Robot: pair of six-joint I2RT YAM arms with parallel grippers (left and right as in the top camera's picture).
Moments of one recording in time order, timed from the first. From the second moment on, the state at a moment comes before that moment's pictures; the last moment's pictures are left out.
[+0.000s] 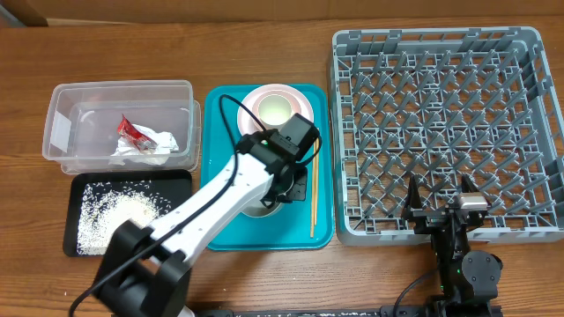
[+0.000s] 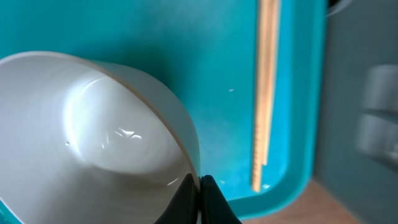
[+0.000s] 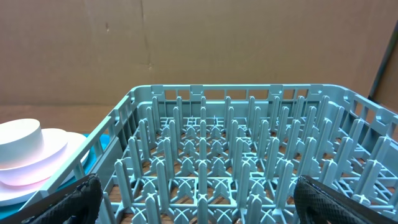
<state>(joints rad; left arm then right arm) -0.66 1.71 1.26 -0.97 0.03 -0.57 0.04 0.01 0.02 -0.03 0.01 0.02</state>
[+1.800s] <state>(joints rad) -0.58 1.79 1.56 -1.06 -0.10 -0.60 0.04 0.66 1.09 -0.91 -0.32 0.25</state>
